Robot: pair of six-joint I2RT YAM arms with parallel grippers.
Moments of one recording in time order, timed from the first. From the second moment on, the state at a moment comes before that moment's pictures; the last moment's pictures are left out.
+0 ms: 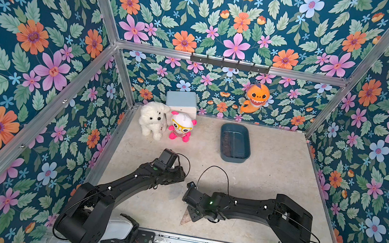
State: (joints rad) left arm -0.46 1.29 0.65 -0.33 0.18 -0.72; right arm 1.28 1.85 1.10 -0.47 0.13 0.58
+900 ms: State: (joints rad) left arm -0.49 1.32 0.60 -0.23 0.28 -0.73; right arm 1.09 1.79 0.96 -0.33 0.29 0.64
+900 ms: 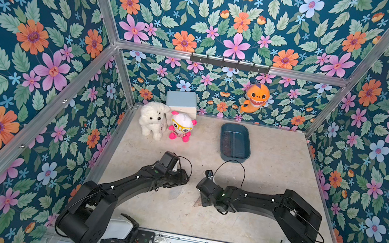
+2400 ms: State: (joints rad) left arm -0.66 1.61 0.73 -0.06 0.47 -0.70; right arm 0.82 1.48 0.62 -0.14 0.01 0.90
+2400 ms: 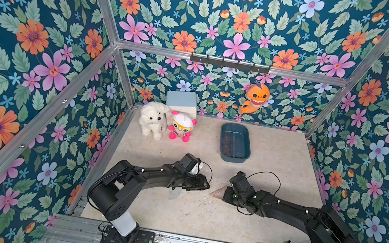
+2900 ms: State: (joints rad) left arm -0.69 1.64 0.74 -0.06 0.47 -0.70; right arm 0.80 1.49 0.59 -0.07 0.00 0.89
